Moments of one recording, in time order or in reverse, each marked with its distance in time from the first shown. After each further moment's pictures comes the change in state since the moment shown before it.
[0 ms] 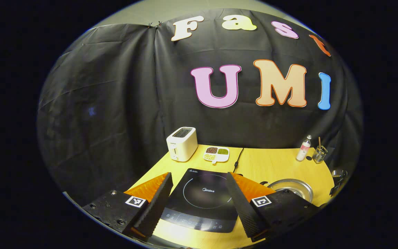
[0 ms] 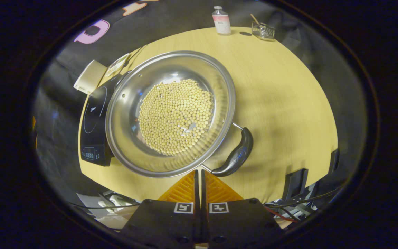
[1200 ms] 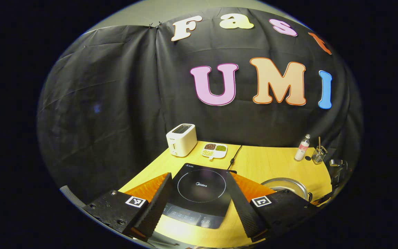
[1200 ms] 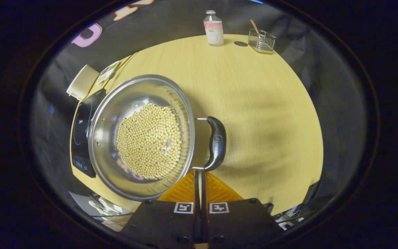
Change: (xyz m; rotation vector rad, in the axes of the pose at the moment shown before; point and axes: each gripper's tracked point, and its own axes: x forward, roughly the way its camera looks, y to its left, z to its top) left arm -0.024 -0.035 -0.012 -0.017 0.028 0.043; right arm 0.008 -0.057 0.080 -0.076 -0.045 -0.047
